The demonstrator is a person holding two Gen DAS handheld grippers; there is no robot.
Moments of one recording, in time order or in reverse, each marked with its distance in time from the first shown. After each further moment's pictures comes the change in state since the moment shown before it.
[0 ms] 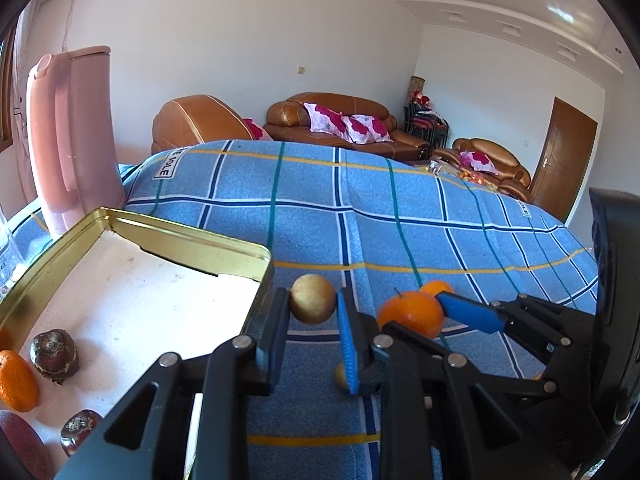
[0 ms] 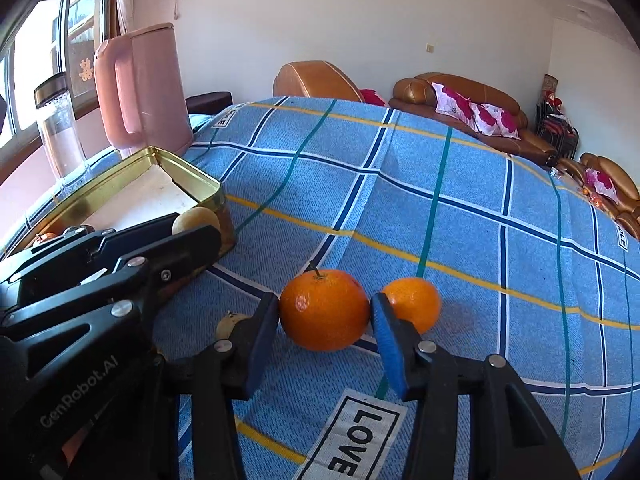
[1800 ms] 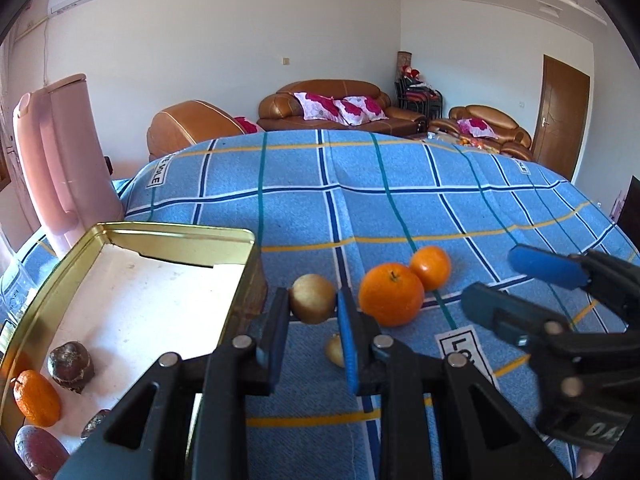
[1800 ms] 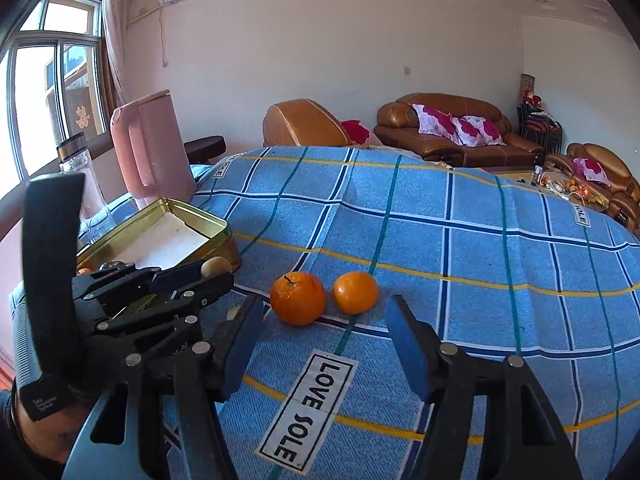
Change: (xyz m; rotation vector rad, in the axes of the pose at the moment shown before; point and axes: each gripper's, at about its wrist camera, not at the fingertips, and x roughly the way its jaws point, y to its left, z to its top) left arm -0.002 -0.021 -0.007 0.127 0.048 0.049; right arm -0.046 -0.024 -0.011 0.097 -0.065 0.023
